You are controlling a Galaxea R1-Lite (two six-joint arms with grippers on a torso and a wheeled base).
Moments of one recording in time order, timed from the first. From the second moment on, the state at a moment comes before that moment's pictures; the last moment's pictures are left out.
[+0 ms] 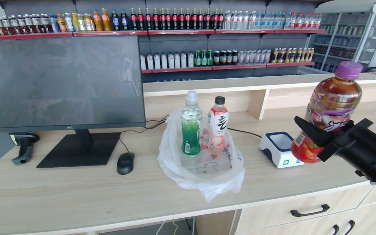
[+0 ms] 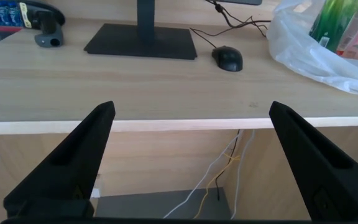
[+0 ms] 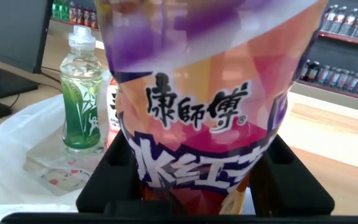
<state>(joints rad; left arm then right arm) 0.00 0.00 0.00 0.00 0.00 -0.01 0.17 1.57 -0.28 -1.57 0.29 -0.15</state>
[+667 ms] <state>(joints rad) 0.00 0.00 0.00 0.00 0.00 -0.01 0.17 1.53 -0.24 -1.57 0.29 -0.14</state>
